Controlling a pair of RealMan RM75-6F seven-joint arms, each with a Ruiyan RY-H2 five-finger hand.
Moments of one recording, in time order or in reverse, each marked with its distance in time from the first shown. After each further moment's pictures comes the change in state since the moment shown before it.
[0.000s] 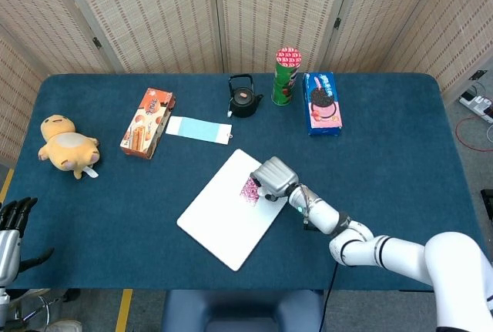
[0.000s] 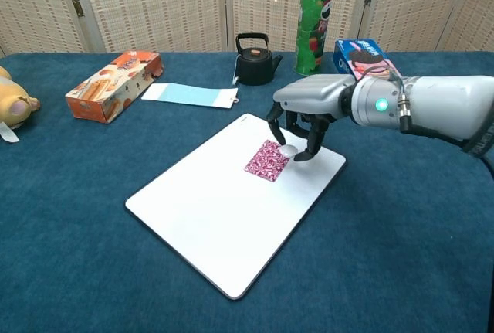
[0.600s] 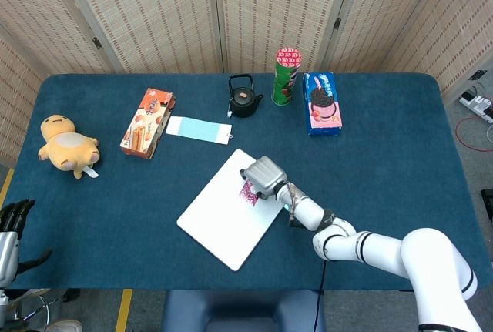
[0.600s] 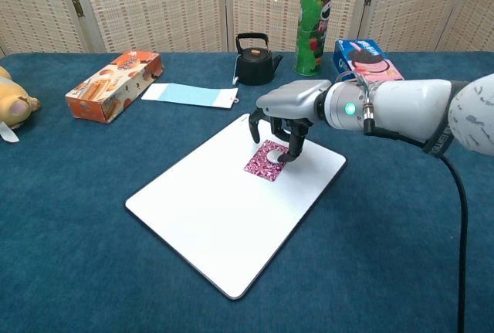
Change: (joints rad) left arm 0.006 -0.010 0.001 0.026 -0.006 -0.001 -0.023; right arm 0.075 -0.063 -0.006 0.061 0.135 -0.027 -0.082
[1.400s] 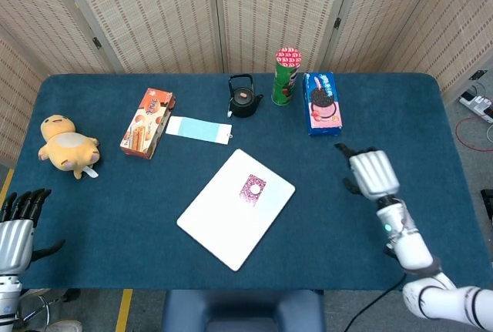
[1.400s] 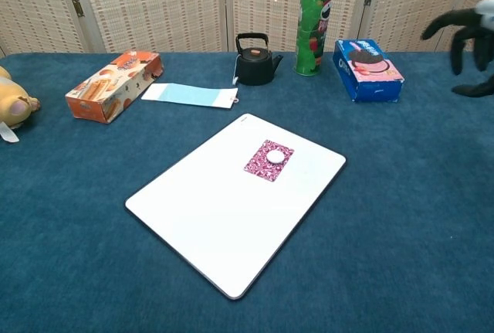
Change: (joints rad) left arm -0.062 -0.006 -0.028 -0.042 0.004 -0.052 0.057; right arm -0.489 0.476 -0.118 -0.531 -0.080 0.700 0.024
